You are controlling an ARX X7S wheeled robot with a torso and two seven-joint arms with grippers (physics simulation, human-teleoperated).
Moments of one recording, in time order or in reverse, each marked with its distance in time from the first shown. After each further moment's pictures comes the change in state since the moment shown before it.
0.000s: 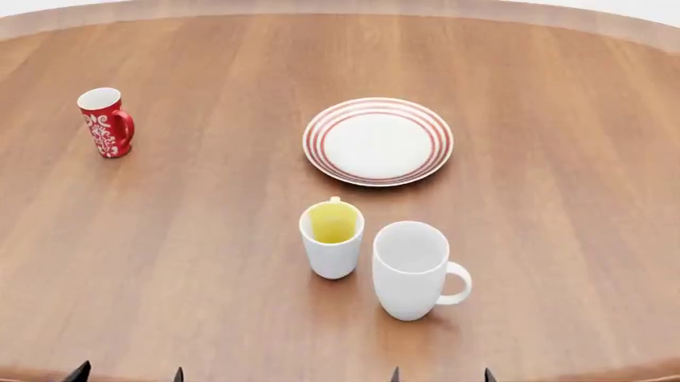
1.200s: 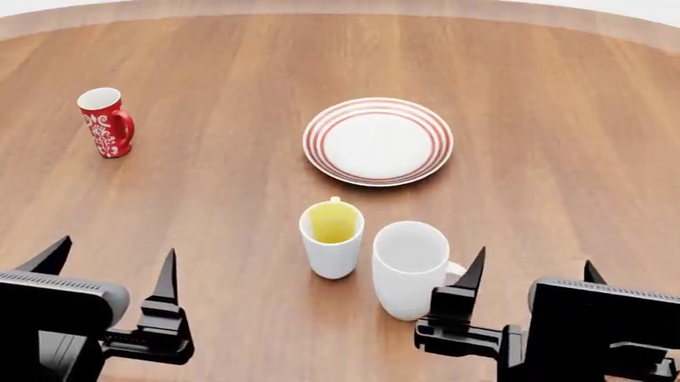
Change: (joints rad) left arm -0.255 -0.082 0.037 0.487 -0.120 -0.599 -0.066; right arm 0.275 0.099 0.127 -0.450 0.167 0.680 0.148
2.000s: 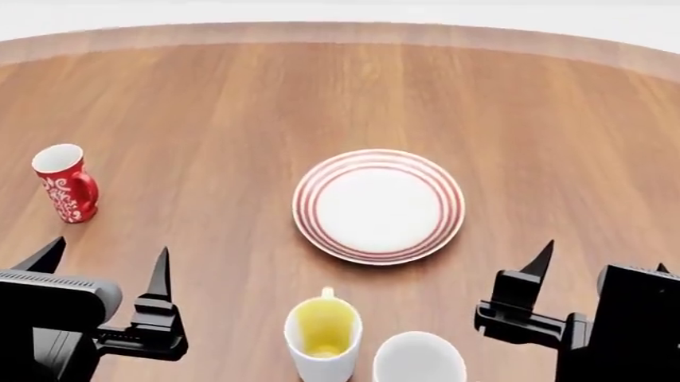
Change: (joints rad) left arm -0.003 -0.023 -0.005 -0.034 -0.033 0.033 -0.020; right arm 0.049 0.050 0.102 -0.001 0.039 0.095 0.051
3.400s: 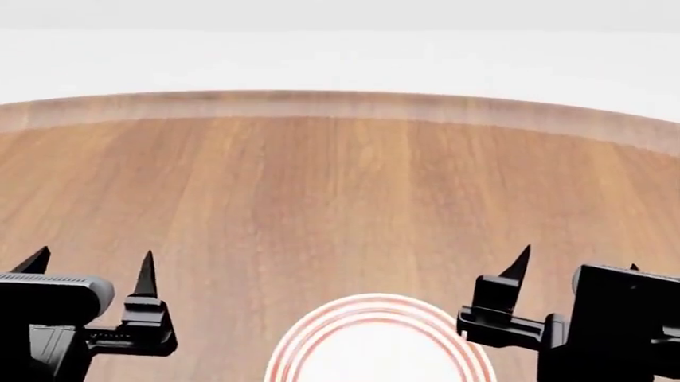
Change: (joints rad) left arm 0.000 -0.014 -0.003 -0.049 -0.028 0.019 -0.076; right arm 0.005 0.018 -0.050 0.050 0.031 -0.027 0.005
